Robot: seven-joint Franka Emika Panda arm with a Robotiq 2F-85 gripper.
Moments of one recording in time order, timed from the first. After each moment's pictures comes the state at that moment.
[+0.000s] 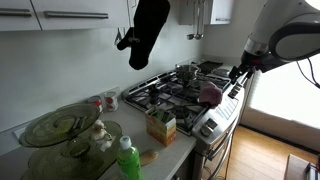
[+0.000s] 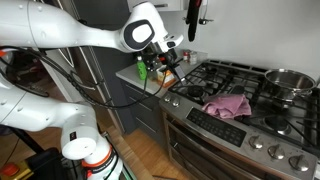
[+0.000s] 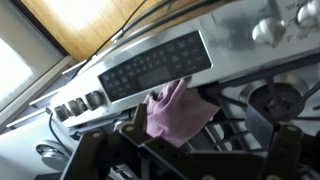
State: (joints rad) arm -0.24 -0.59 0.06 -2.47 -0.28 2.20 0.34
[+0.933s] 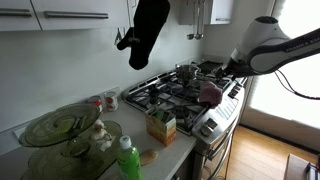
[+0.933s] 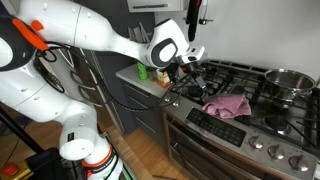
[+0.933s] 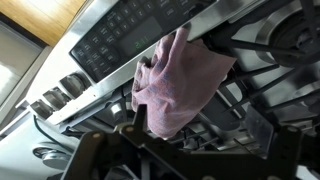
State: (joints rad) arm -0.31 -0.33 0.02 -2.43 -0.29 2.58 0.47
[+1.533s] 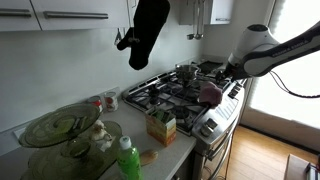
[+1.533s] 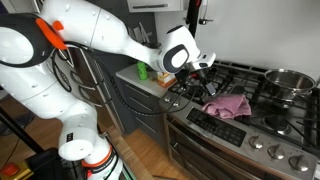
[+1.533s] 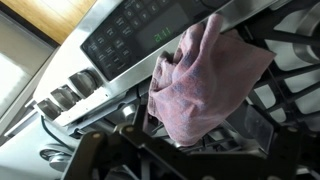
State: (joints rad) arm -0.34 -0.19 -0.02 -2.36 -0.35 2.62 0.47
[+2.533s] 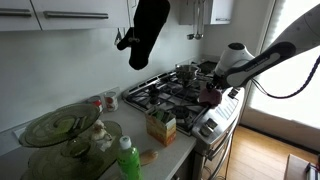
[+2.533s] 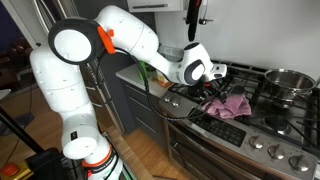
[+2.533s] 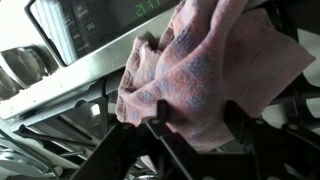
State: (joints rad) arm -0.22 0.12 -0.15 -2.19 -0.39 2.77 0.38
